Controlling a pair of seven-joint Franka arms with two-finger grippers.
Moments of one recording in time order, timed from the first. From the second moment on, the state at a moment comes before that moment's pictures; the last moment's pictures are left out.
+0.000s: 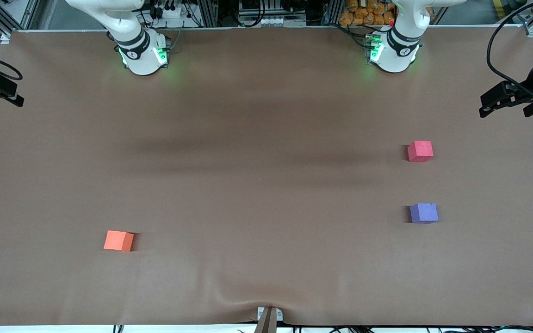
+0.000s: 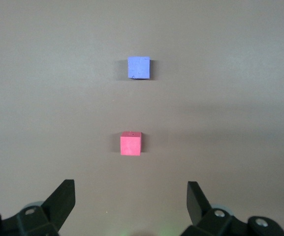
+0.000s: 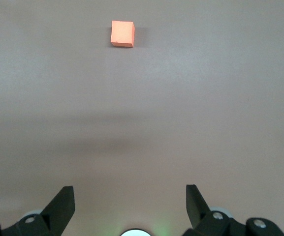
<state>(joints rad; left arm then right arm) -0.02 -0.03 -0.04 -1.55 0.02 1.51 -0.05 -0.04 -0.03 -0.04 -1.48 0.02 1.40 -0.07</state>
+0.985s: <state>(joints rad) -0.02 -0.02 -0.04 -1.53 0.02 1.51 -0.05 -0.02 0.06 -0.03 -1.52 0.02 1.51 -0.07</state>
